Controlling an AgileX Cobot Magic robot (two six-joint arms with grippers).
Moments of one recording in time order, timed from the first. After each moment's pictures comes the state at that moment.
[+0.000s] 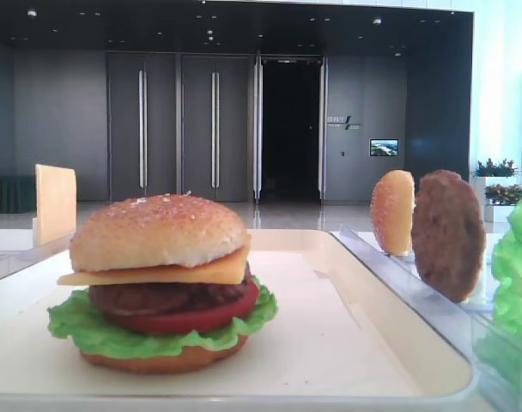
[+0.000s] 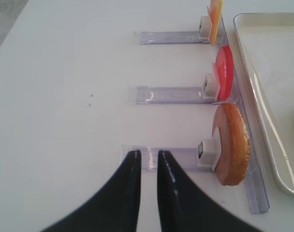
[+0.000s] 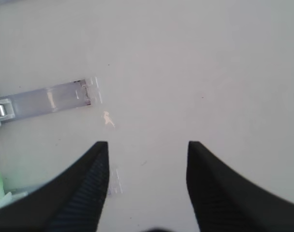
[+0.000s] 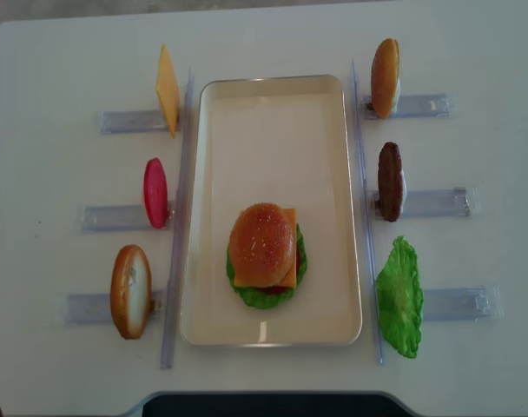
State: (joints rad) left arm 0.15 -0.02 -0.47 -0.03 1.11 0.09; right arm -0.14 1.29 -1.15 0.05 1.22 0.00
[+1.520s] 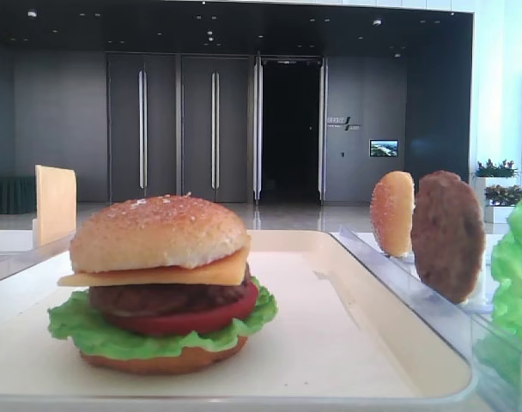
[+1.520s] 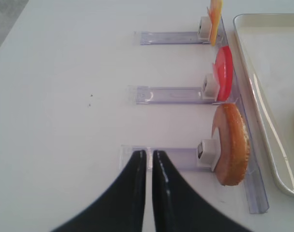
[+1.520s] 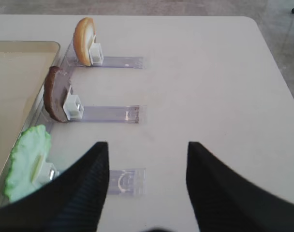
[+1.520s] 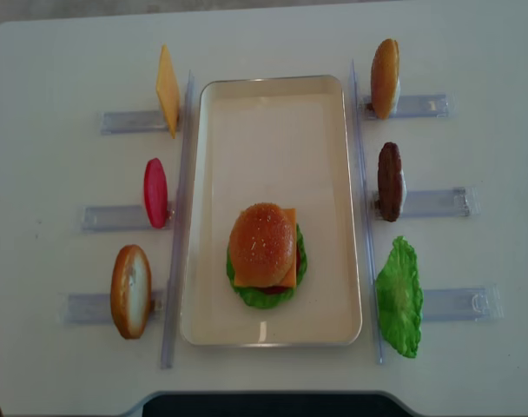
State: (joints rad) left arm 0.15 -0.02 -0.47 -0.03 1.11 0.09; right arm 0.04 0.00 -0.53 0.07 1.10 -0.07
